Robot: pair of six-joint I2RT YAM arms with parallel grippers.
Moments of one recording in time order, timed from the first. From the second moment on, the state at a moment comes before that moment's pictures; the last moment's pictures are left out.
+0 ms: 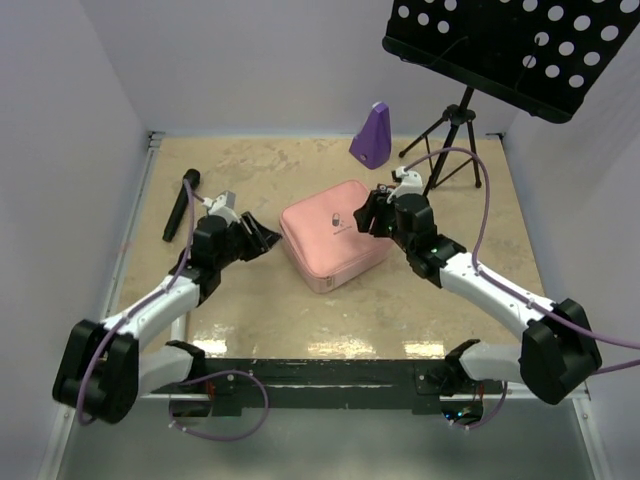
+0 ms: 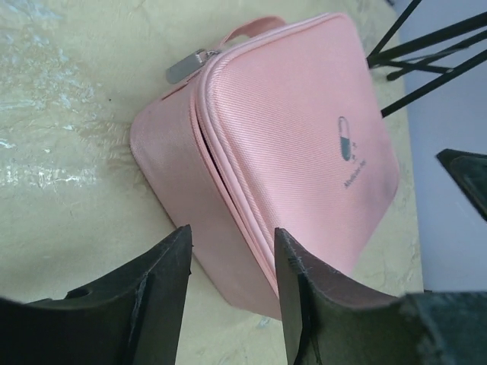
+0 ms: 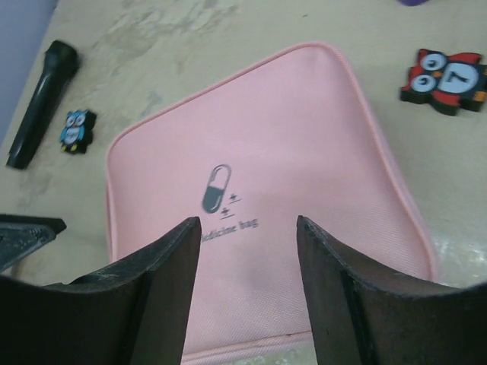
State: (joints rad) left arm -0.32 1.21 0.54 0.22 0.24 -0.78; right arm 0.56 1.27 0.81 0.07 0.19 0.50
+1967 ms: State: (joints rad) left arm -0.86 1.29 0.63 0.11 -0.38 -0.77; right arm 0.81 1.15 0.44 0.31 -0.05 0.58
